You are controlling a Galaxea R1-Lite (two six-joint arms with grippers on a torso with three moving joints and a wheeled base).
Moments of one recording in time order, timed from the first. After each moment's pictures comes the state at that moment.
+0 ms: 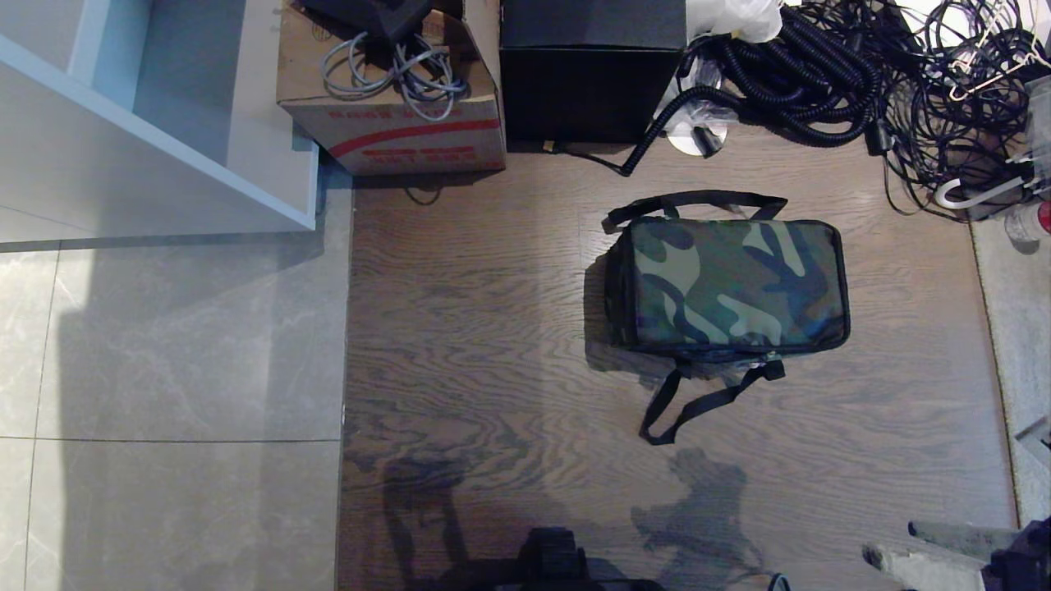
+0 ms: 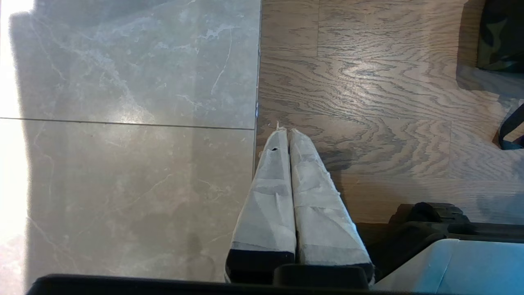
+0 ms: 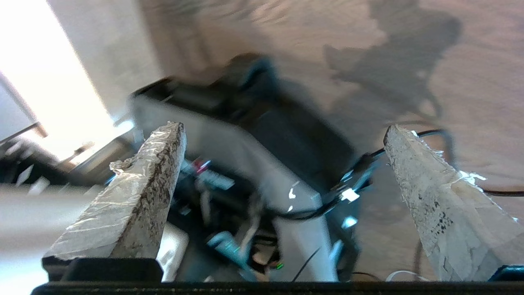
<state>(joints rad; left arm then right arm) 0.00 0.00 0.00 0.00 0.01 -0.01 -0.10 1.08 -0.28 -0.10 0.61 -0.04</state>
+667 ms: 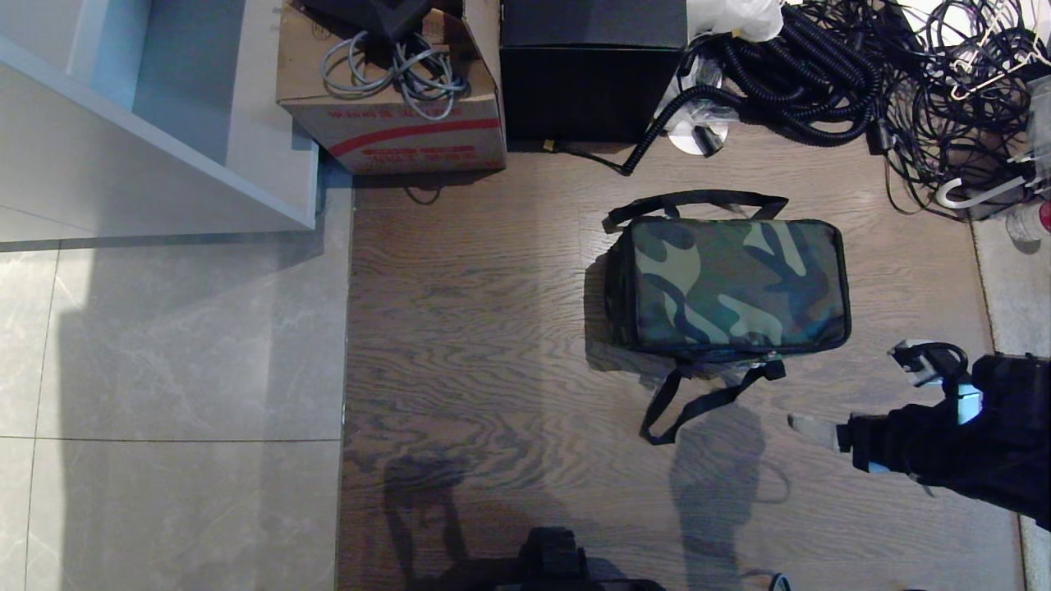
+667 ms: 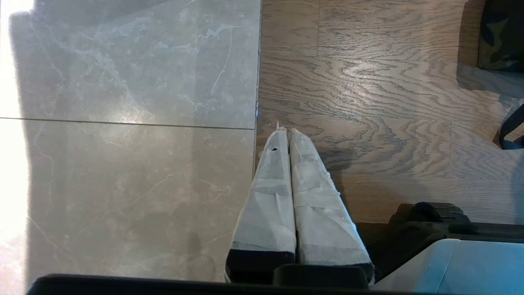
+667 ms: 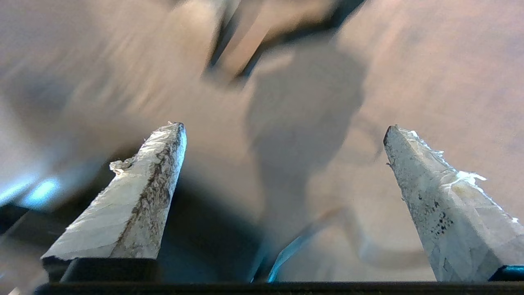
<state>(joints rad) 0.00 0.00 0.00 0.00 0.01 -0.01 -0.11 1.81 -0.32 -0.98 0.33 -0.03</state>
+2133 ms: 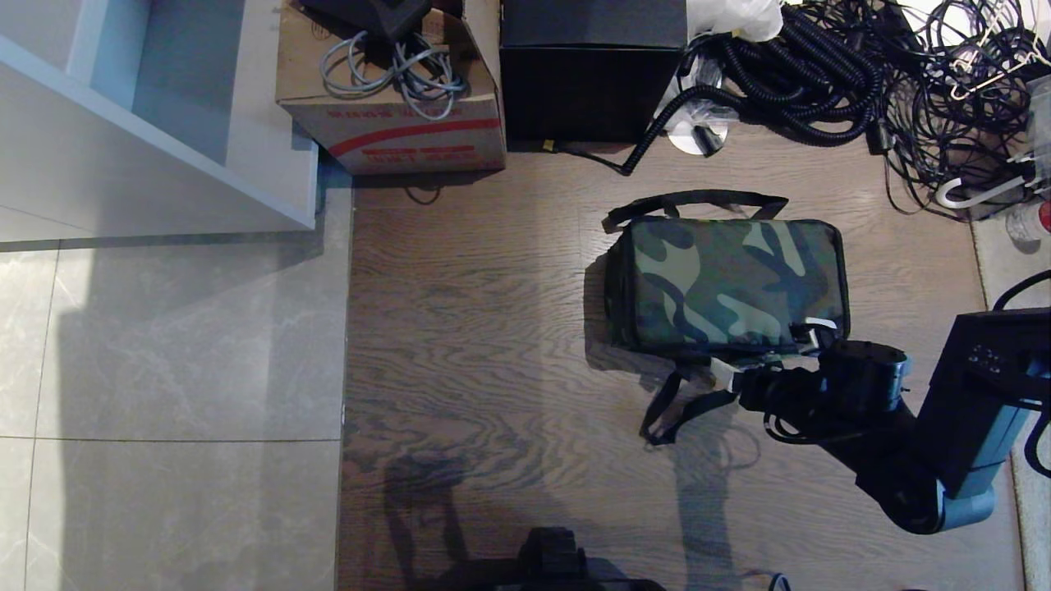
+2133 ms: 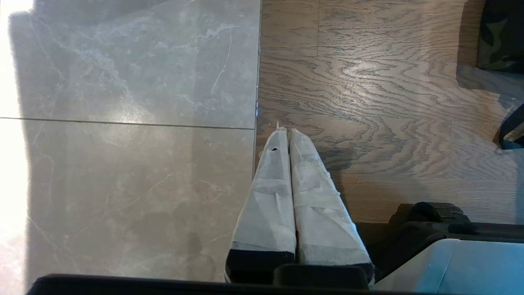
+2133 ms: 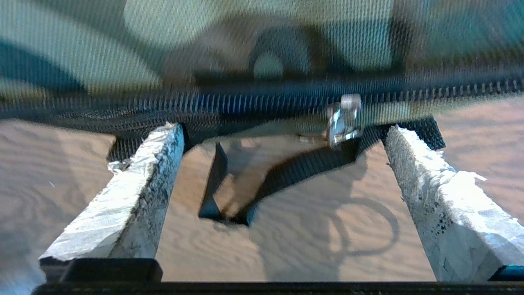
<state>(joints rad) 0.00 0.00 0.00 0.00 0.01 -0.01 0.11 2.24 -0.56 -1.42 0.00 0.20</state>
